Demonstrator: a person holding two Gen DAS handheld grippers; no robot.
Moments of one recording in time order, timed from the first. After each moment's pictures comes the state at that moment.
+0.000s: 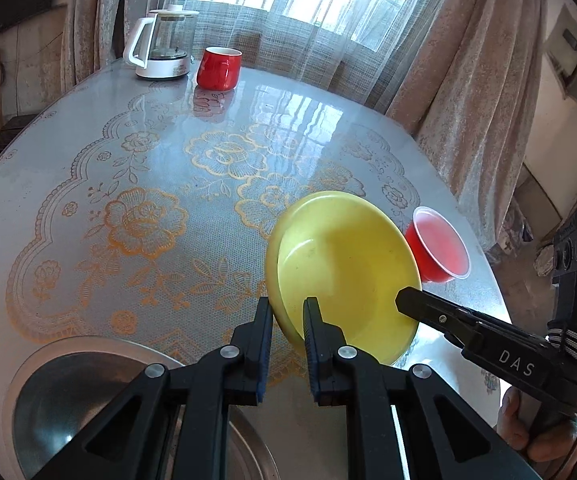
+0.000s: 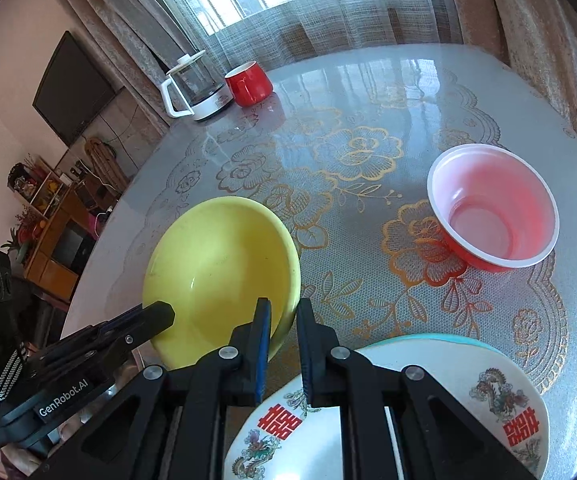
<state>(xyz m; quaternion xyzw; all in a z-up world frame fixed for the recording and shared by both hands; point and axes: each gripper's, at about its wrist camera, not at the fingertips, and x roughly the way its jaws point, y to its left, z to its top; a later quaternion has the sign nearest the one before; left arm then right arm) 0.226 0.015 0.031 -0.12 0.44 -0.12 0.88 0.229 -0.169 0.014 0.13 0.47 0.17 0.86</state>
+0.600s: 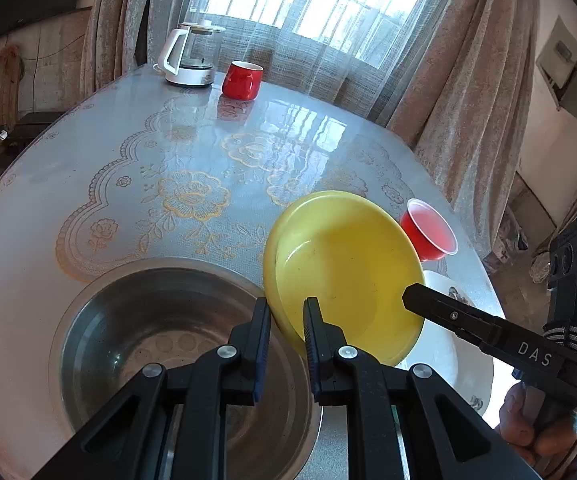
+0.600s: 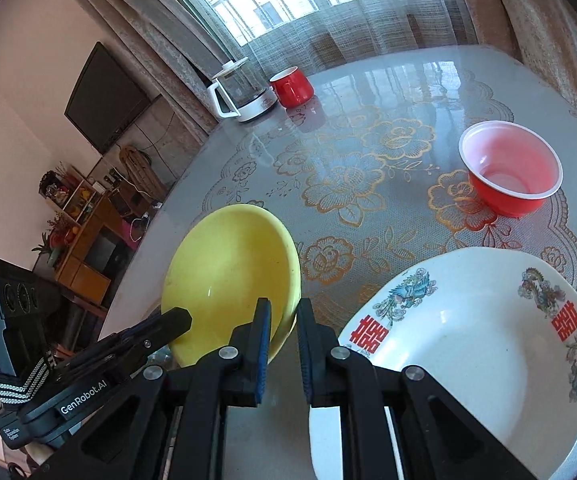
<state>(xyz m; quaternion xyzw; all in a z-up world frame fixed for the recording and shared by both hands) 0.156 0.059 0.038 -0.14 0.42 -0.11 0.89 0.170 -0.137 0.024 0.16 0.44 0.22 0.85</state>
